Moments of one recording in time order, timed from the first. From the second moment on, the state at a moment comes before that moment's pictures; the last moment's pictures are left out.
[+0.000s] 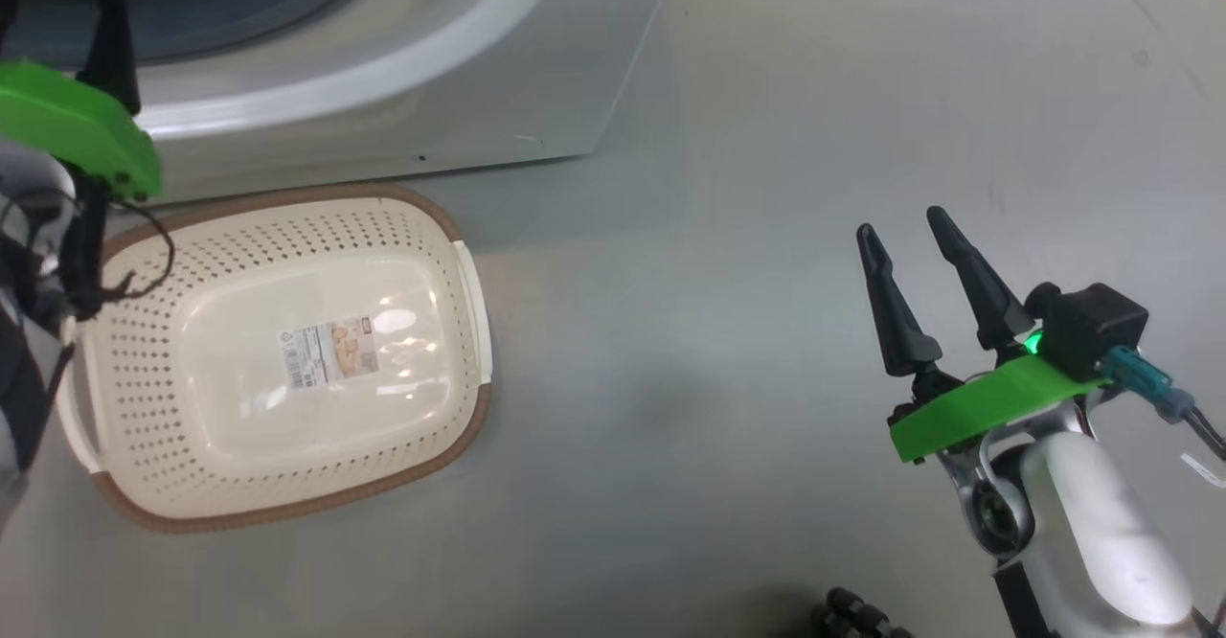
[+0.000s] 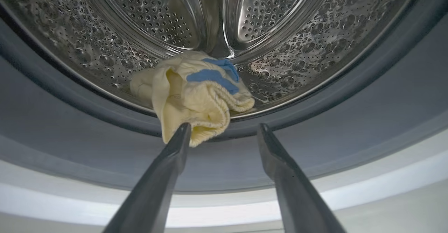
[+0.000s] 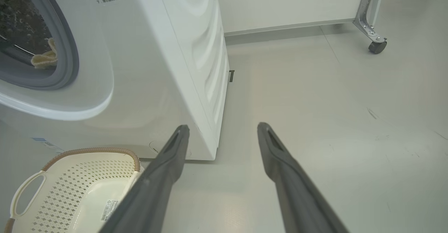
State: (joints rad) left arm -0.92 0.49 -0.49 0.55 -0.65 0.04 -0.06; right arm -0.27 -0.04 0.11 0.24 0.23 0.13 -0.24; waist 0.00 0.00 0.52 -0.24
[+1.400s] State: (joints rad) left arm -1.51 0.73 -0.51 0.77 -0.56 -0.03 0.23; right arm -0.40 -0.04 0.26 0.21 0.43 0.13 -0.25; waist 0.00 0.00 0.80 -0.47
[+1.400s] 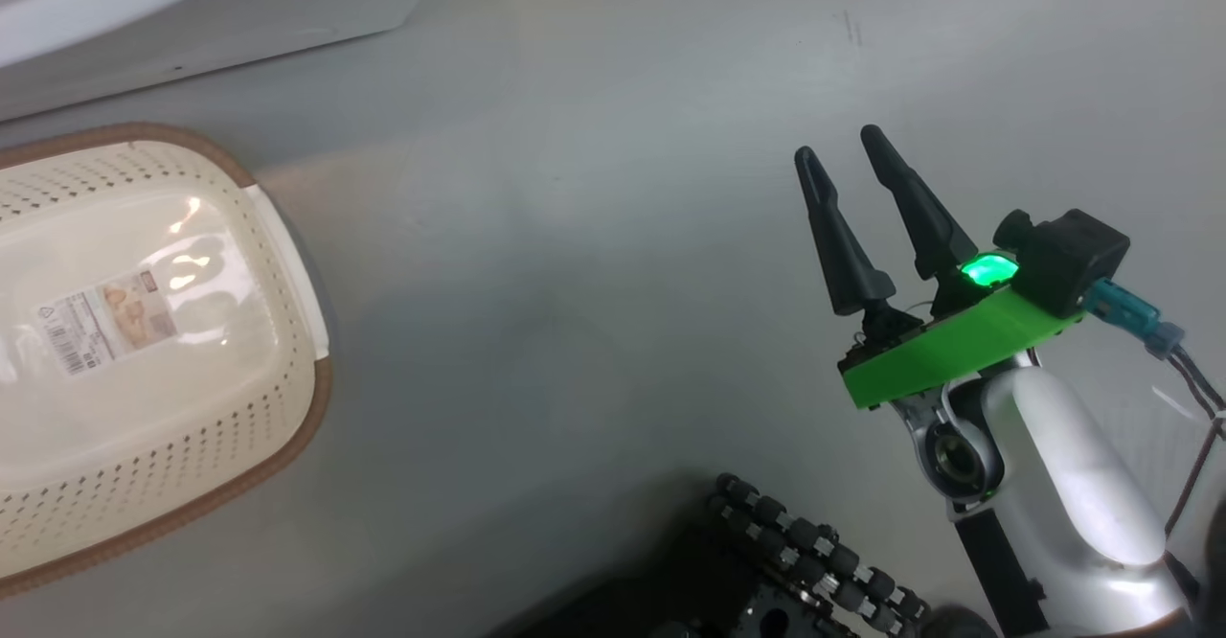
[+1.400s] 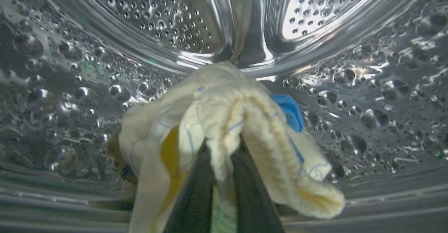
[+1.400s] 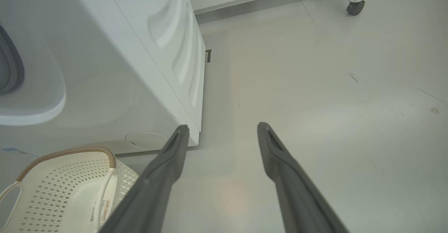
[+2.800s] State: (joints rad) left arm -1.49 0.63 -0.49 0.89 -0.57 0.04 -0.09; right arm -0.40 -0.04 0.20 0.19 0.39 0.13 -0.25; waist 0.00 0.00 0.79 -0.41
